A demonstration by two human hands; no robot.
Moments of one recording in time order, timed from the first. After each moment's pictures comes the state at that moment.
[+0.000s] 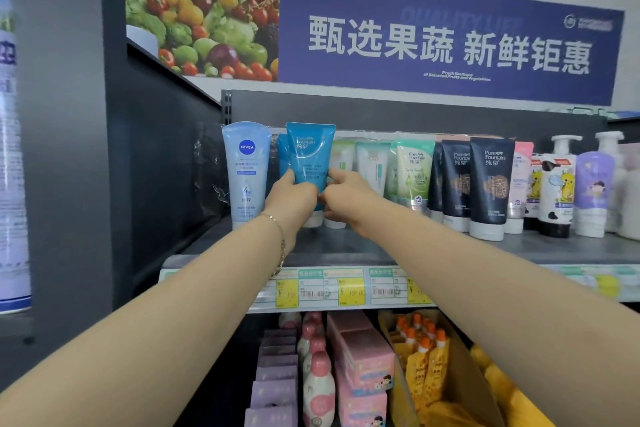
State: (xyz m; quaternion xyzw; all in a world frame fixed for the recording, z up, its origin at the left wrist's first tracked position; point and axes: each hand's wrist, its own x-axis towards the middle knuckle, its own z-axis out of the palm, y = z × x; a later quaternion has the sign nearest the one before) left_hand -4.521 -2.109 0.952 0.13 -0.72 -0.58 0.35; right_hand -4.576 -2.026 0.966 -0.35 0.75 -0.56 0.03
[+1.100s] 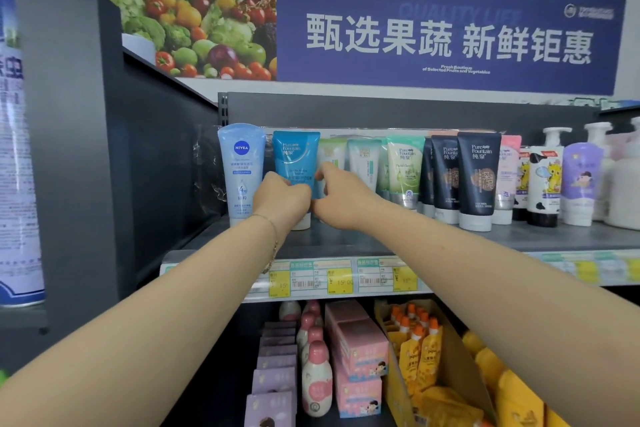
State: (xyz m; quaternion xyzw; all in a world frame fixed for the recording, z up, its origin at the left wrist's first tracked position) left_hand -4.503 -2.098 0.954 0.22 -0.76 -0.45 0.40; right_hand -4.548 -1.992 0.971 -0.45 0.83 -0.32 -0.12
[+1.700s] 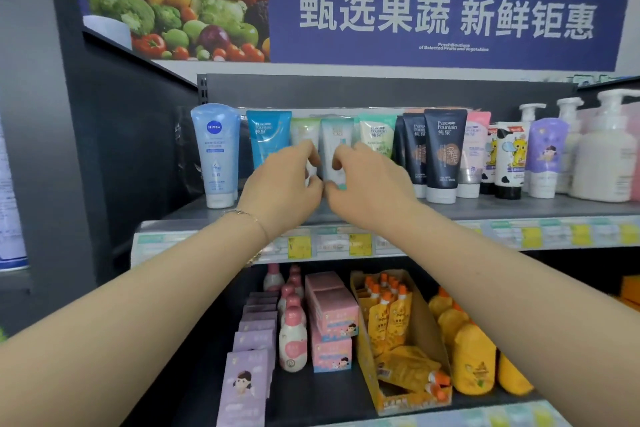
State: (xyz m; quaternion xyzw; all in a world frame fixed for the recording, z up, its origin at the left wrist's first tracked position) left_hand -4.467 -2.030 0.947 0.06 -0.89 -0.12 0.44; right_hand -4.534 -1.909 0.952 -0.39 0.82 -0.19 -0.37
